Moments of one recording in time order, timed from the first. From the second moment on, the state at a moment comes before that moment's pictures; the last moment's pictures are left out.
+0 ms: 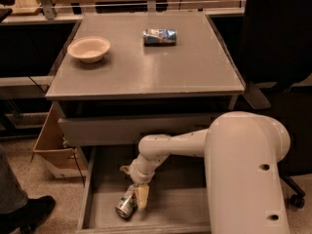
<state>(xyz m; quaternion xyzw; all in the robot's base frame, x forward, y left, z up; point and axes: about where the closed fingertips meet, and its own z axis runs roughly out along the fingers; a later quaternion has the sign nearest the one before) 0.515 0.101 0.397 -0.83 0.50 0.20 0.15</state>
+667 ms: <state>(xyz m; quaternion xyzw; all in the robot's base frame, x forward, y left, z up) 0.506 0.121 0.366 -0.84 0.47 0.23 0.16</state>
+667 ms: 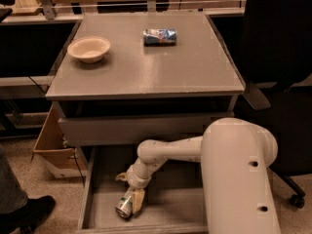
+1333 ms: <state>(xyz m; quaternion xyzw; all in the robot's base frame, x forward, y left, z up) 0.501 0.122 0.359 -0.84 0.46 0.25 0.17</state>
